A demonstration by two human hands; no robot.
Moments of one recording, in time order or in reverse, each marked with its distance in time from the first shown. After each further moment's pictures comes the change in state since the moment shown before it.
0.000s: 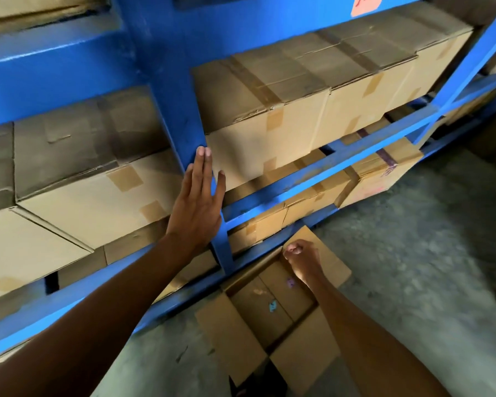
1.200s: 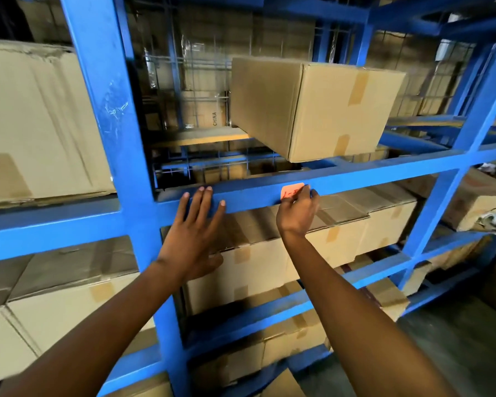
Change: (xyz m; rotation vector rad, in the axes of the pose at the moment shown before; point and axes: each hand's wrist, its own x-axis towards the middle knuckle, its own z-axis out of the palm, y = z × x) left_hand 0.127 -0.011 -0.158 0.077 0.155 -0.179; right_hand 0.067 -0.331 -0.174 0.160 0.566 -0.636
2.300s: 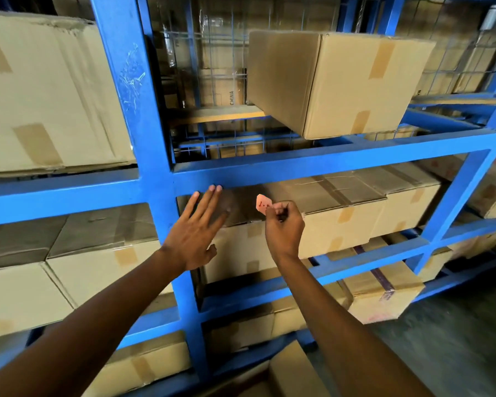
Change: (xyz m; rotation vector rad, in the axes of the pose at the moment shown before) left_hand -0.042 0.003 0.017 0.000 -0.131 0.114; right_hand -0.098 0.021 -0.010 0.463 -0.199 0.020
